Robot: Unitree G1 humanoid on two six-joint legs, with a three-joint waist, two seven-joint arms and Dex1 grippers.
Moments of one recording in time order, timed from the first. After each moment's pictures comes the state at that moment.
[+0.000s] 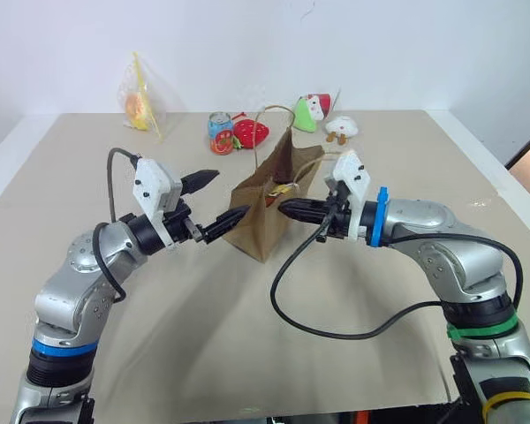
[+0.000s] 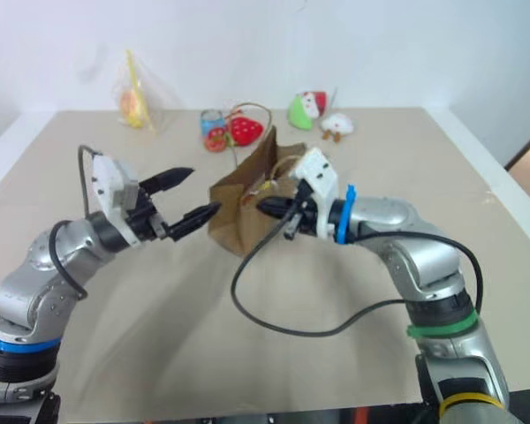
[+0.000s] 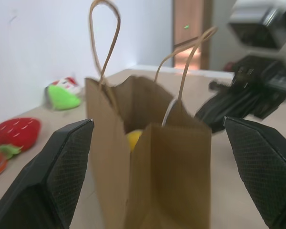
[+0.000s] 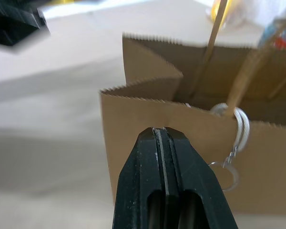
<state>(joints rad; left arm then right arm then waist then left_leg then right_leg) -0.35 0.48 0.08 -0.44 -0.55 0.49 -0.65 -0.66 -0.61 0.12 -0.27 0.54 0.78 0.76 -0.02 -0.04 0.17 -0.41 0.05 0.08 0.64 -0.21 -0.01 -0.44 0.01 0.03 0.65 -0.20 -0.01</state>
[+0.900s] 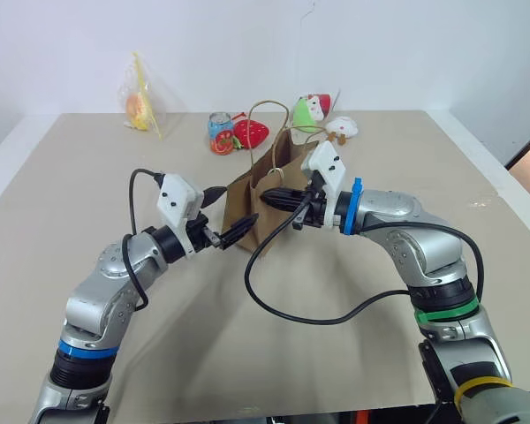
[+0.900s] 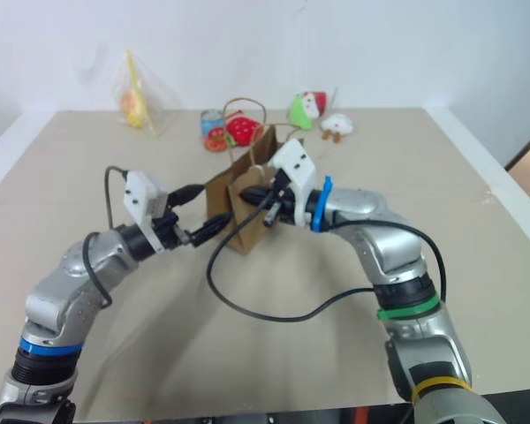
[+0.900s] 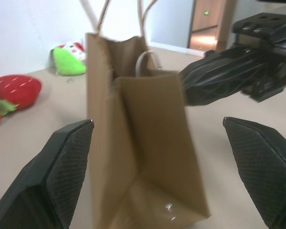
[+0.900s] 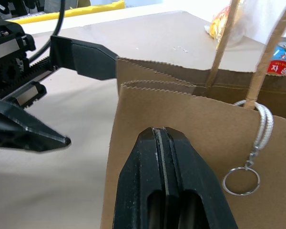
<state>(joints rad) -0.37 0.40 -0.03 -0.40 -0.50 0.53 -0.54 -0.74 -0.48 0.16 -0.14 0.42 0.73 0.76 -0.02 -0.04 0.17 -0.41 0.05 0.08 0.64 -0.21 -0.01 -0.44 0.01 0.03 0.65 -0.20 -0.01</state>
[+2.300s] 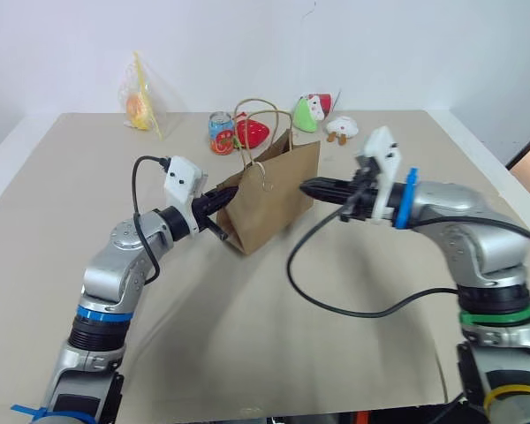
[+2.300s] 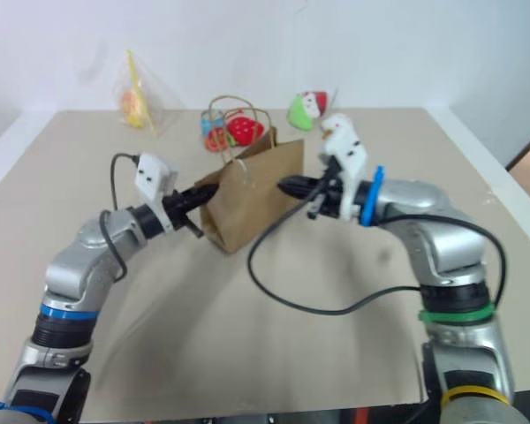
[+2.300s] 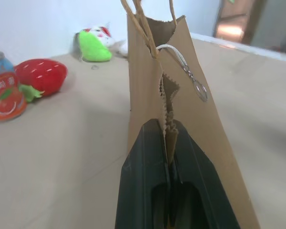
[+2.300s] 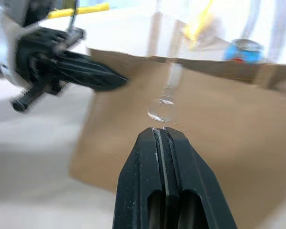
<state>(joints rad) -0.52 0.42 -0.02 -0.15 -0.40 0.48 -0.63 -0.67 -0.71 -0.04 -0.16 0.50 0.76 0.92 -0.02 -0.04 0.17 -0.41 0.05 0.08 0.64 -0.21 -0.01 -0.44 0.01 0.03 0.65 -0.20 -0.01</state>
